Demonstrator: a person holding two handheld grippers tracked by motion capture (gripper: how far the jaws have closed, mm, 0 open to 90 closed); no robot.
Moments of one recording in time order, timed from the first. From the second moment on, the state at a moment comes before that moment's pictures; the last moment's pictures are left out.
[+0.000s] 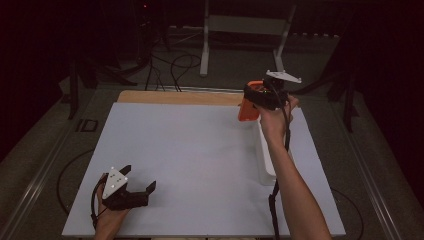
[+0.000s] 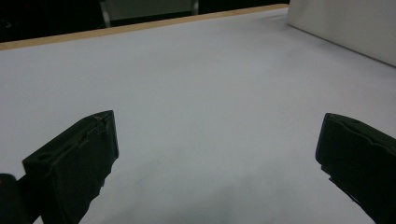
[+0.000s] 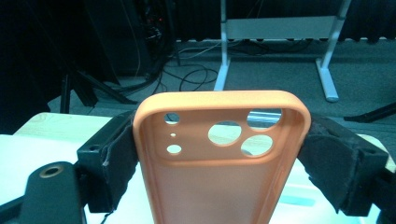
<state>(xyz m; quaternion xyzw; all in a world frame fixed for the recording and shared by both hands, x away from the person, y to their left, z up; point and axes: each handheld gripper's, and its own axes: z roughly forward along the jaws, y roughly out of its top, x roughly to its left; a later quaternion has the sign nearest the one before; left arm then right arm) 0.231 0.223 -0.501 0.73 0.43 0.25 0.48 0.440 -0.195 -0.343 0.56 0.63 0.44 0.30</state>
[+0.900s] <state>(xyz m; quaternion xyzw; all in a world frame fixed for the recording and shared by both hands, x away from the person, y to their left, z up) 0.231 0.223 -0.501 0.73 0.43 0.25 0.48 0.450 -0.214 -0.341 0.58 0.62 0.42 0.32</state>
